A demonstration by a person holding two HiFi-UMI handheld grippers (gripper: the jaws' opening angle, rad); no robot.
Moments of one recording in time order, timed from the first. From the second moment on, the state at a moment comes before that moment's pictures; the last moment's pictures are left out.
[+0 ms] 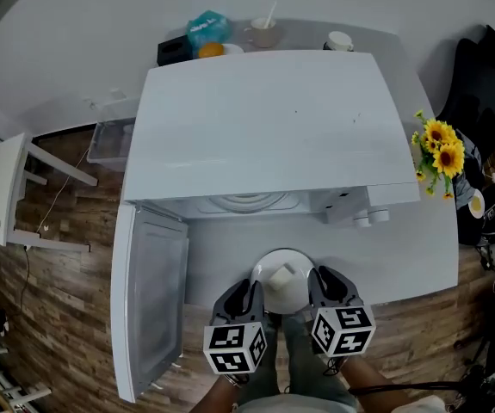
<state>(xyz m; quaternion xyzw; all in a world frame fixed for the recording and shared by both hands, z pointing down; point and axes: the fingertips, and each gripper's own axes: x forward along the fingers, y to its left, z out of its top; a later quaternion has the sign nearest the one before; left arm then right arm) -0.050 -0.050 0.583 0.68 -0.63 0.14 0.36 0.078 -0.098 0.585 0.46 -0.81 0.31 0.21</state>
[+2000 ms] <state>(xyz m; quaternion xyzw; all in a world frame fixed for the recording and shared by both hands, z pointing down) -0.055 -0.047 0.597 0.64 -0.65 0.11 0.39 0.079 -0.096 0.593 0.48 -0.78 0.32 0.23</state>
